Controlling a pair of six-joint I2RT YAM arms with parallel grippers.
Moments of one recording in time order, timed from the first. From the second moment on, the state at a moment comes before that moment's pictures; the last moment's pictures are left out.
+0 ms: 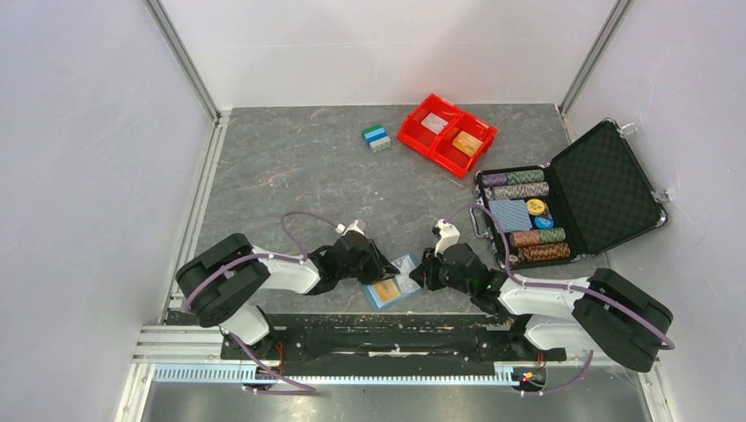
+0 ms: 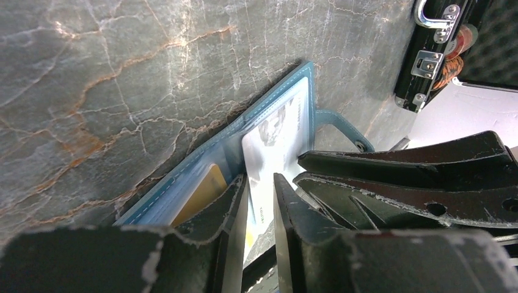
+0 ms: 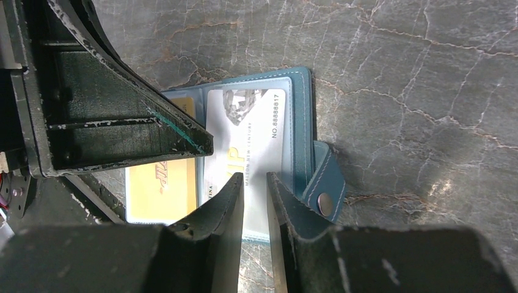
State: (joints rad) left arm -0.91 1.56 0.47 0.40 0.08 -1.27; right arm 0.88 1.22 0.23 0.40 0.03 0.64
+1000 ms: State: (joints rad) left arm -0.92 1.47 0.36 0.46 0.07 -1.30; right arm 0.87 1.21 0.21 0.43 0.02 0.69
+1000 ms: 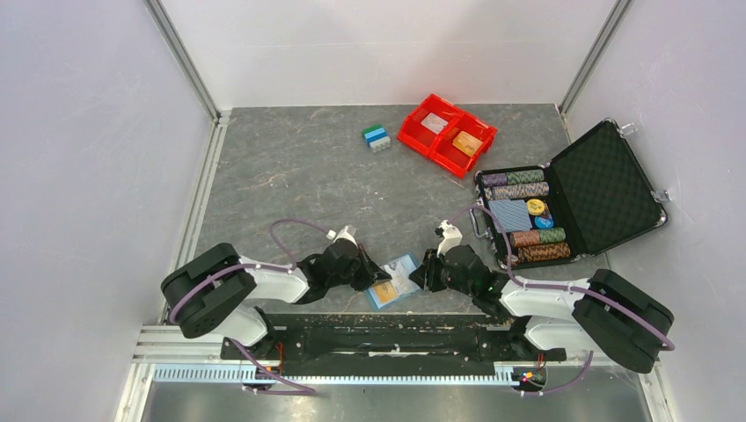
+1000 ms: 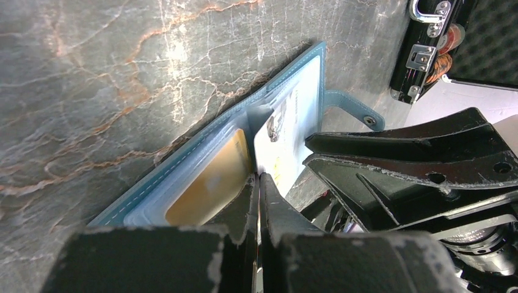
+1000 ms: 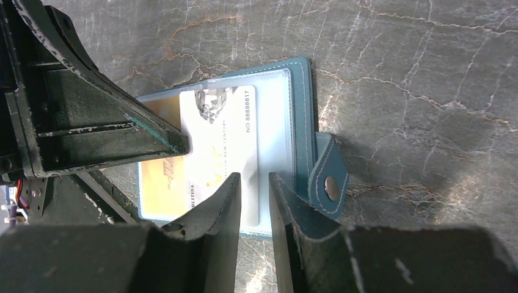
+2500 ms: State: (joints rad) left arm -0.92 1.10 0.27 0.26 0.14 -1.02; right arm 0.59 1.42 0.56 0.25 -0.78 0.18
